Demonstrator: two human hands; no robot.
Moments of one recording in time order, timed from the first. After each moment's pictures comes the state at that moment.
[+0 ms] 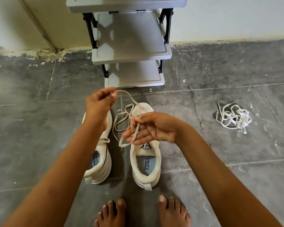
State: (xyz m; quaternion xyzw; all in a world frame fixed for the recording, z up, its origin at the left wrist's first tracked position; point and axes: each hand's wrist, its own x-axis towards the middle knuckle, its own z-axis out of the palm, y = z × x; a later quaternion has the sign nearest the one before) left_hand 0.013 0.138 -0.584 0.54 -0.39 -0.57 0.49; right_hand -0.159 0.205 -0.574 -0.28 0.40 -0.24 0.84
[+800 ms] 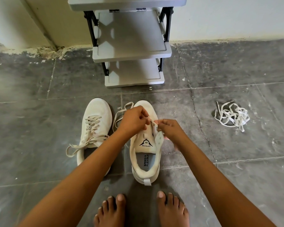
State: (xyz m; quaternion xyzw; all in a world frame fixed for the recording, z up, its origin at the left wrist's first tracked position) left_hand -0.044 0.172 -0.616 0.55 -0.70 -0.44 0.14; right_hand -0.178 0.229 -0.642 -0.32 0.71 -0.34 0.53
